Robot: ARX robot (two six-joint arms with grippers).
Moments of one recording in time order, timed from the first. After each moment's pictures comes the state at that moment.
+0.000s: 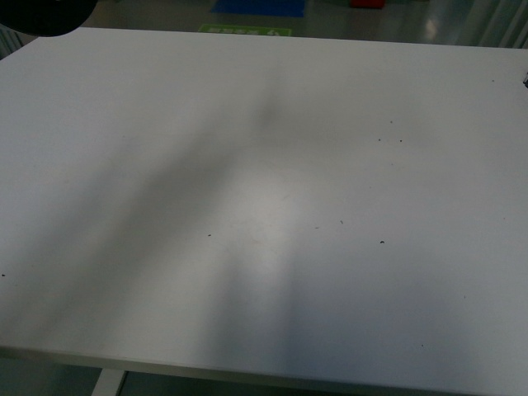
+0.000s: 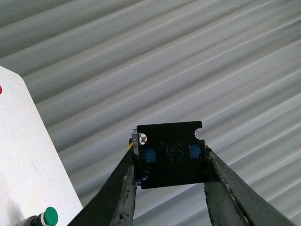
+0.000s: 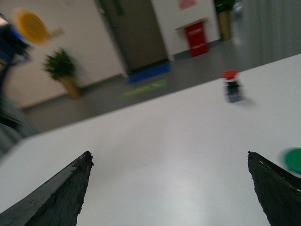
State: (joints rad) left arm -0.42 1.97 1.18 1.36 0.67 -1.50; right arm 0.15 0.33 0.08 0.28 0.13 0.37
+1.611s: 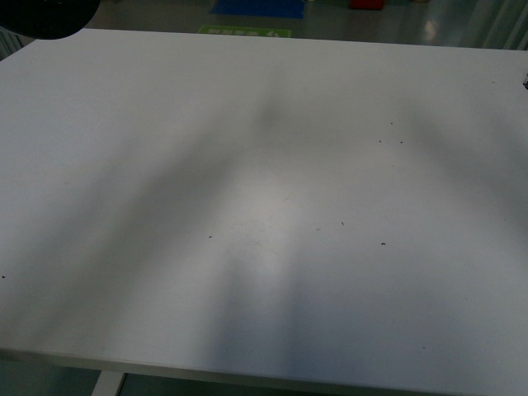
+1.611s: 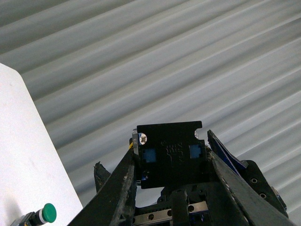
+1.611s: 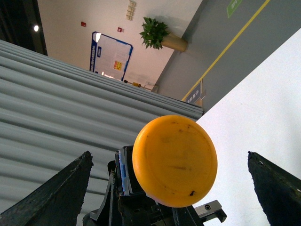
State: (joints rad) left arm -0.42 1.97 1.18 1.36 0.68 -1.51; right arm 0.26 1.34 0.86 0.49 -0.20 1.21
